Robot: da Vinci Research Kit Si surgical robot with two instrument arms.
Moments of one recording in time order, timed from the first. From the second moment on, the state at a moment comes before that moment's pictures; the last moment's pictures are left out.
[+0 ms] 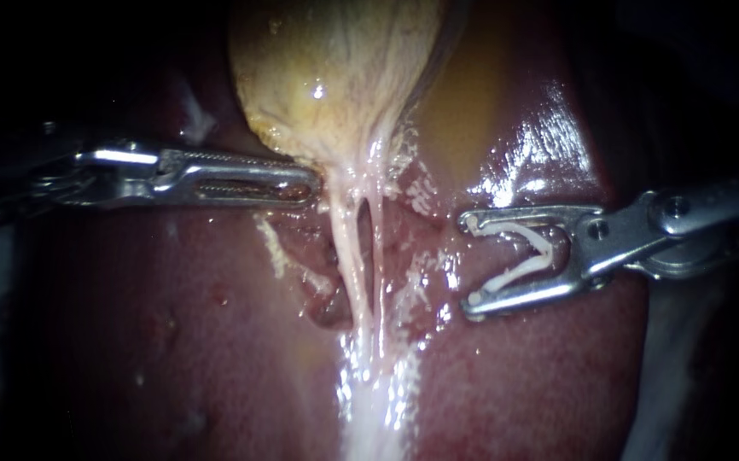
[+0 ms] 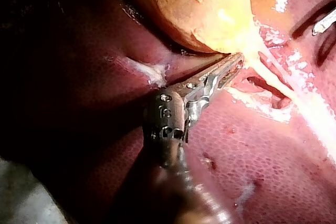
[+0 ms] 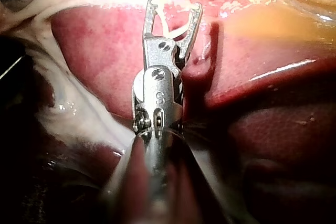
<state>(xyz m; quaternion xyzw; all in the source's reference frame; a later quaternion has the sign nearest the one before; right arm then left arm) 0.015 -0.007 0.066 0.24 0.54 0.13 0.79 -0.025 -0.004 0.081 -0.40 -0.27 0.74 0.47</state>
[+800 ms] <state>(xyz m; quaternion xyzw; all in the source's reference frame) 0.015 -0.007 0.066 0.24 0.54 0.13 0.79 -0.021 -0.003 0.074 -0.39 -0.28 0.73 0.49</state>
